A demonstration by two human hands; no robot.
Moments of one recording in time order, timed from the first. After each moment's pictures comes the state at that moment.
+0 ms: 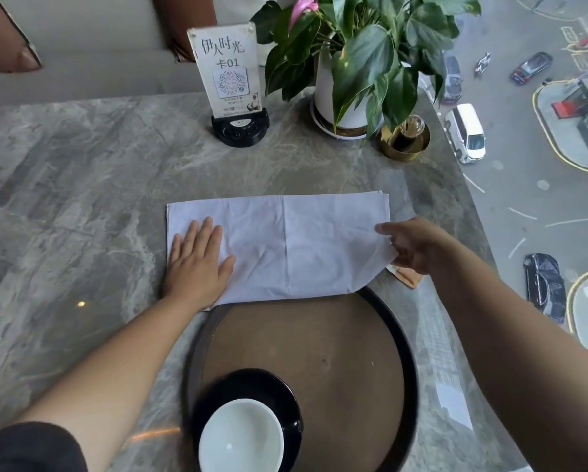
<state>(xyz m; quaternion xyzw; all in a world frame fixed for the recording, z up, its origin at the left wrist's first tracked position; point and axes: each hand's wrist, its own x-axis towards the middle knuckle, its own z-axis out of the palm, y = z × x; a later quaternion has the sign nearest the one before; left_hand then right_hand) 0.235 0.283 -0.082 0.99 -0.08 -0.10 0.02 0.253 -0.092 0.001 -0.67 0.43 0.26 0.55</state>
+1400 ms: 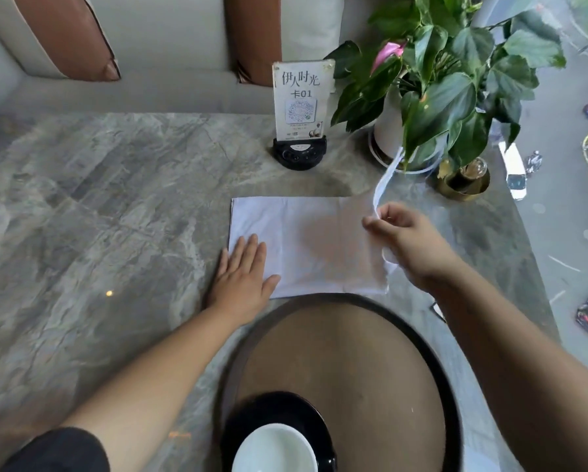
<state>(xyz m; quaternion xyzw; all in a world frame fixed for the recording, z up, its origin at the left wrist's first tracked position) 0.233 0.283 -0.070 0.99 -0.07 -0.14 0.05 0.281 0.009 0.049 -0.74 0.09 0.16 0.65</state>
